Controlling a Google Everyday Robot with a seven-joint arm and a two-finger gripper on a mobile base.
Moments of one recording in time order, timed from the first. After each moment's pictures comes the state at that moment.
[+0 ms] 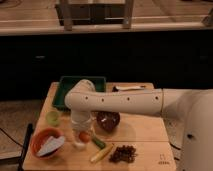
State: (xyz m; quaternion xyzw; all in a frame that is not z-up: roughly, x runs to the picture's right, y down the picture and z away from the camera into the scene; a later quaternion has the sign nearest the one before) arm -0.120 0.226 0.672 -0.23 -0.38 -0.68 0.59
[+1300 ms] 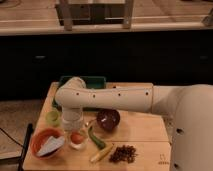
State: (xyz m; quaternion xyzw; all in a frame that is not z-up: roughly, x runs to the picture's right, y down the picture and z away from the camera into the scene) arm -0.150 0.225 0.654 -0.23 -0.41 -0.68 0.56
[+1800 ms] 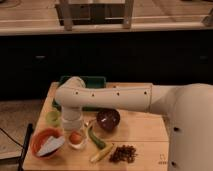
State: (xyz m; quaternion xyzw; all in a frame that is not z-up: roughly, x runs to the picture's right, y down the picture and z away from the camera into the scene) arm -0.152 0.226 0.656 -0.24 -0.41 -0.68 0.55
